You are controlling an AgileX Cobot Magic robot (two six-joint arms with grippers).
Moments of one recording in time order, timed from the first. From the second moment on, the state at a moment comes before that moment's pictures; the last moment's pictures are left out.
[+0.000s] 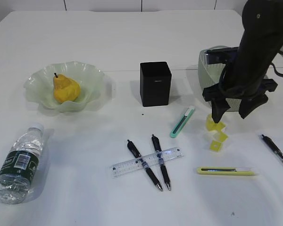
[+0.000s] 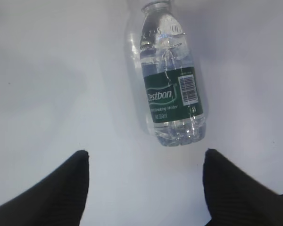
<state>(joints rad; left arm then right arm) -0.11 1.23 -0.99 -0.03 1.07 0.00 0.19 1.96 -1.51 -0.01 1.11 0.04</state>
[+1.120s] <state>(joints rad) -0.11 1.23 -0.99 -0.03 1.03 0.00 0.19 2.21 -1.65 -0.03 1.07 0.05</state>
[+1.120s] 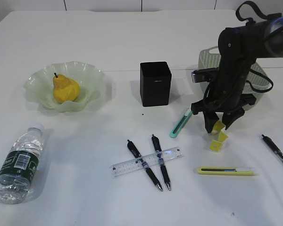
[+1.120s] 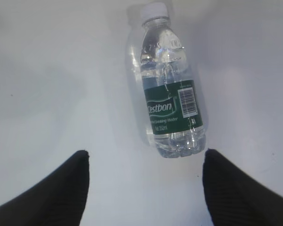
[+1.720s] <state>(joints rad) -0.11 1.23 -0.99 -0.03 1.03 0.00 0.19 2.22 -1.65 -0.04 1.07 0.05</state>
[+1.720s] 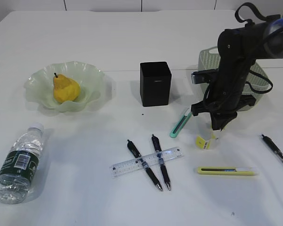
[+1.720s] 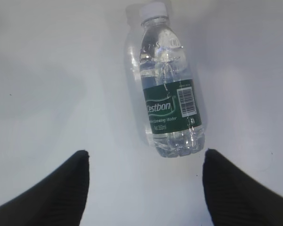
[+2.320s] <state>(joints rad) -0.11 1.23 -0.99 -0.03 1.03 0.00 0.19 2.12 -1.75 0.01 1.14 0.01</state>
